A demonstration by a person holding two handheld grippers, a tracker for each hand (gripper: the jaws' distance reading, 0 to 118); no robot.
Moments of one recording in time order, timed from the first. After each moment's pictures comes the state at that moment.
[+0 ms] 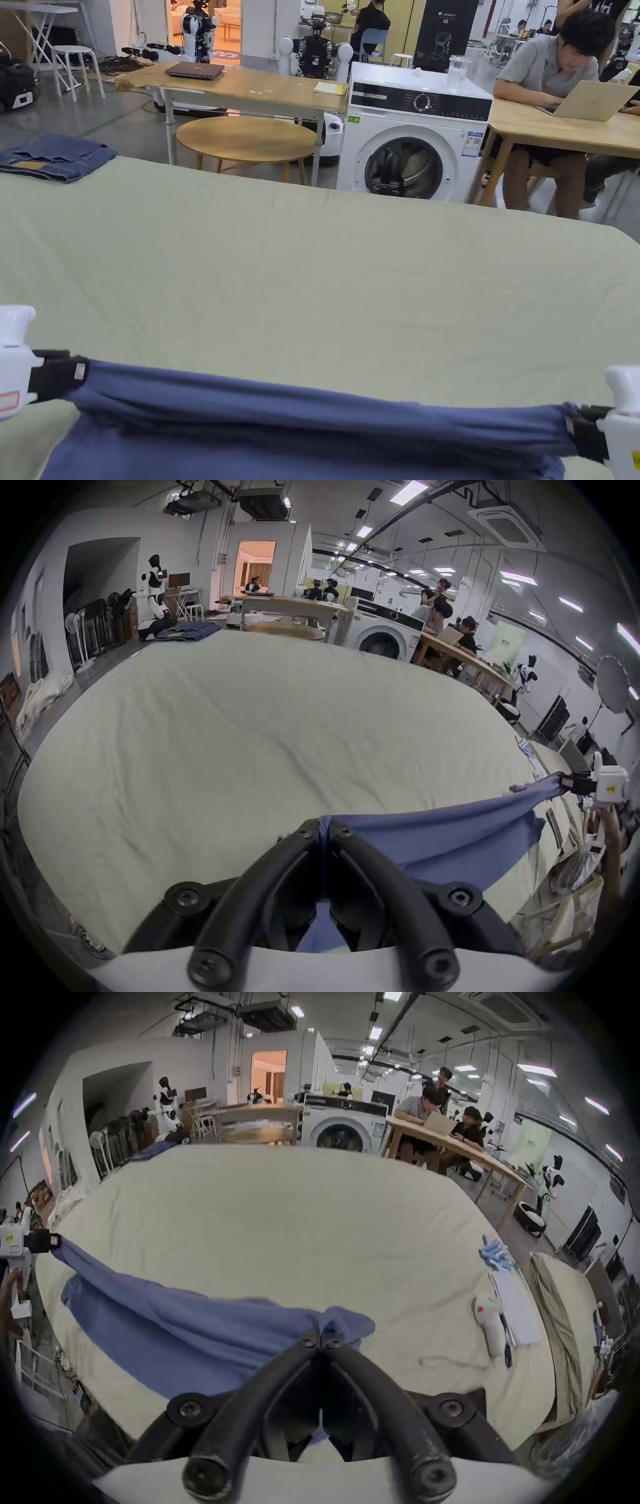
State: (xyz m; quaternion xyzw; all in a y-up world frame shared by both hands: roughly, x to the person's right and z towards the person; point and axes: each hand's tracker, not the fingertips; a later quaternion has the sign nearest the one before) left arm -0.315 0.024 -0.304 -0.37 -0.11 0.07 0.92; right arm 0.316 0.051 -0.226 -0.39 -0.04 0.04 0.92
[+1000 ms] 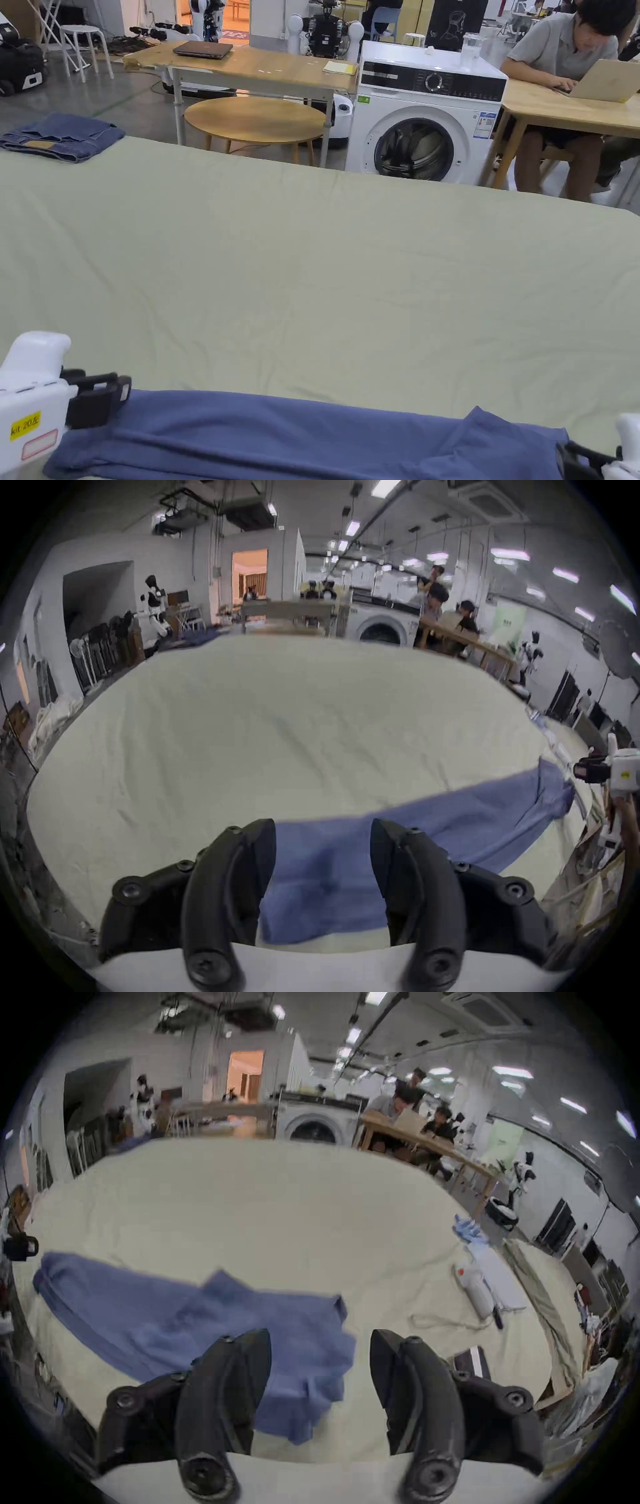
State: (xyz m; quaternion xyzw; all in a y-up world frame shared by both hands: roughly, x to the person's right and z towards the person) left arm -0.275 -0.001 -0.277 -0.33 -0.10 0.03 0.94; right arm 0.297 0.014 -0.192 -0.34 -0.11 0.05 0.93
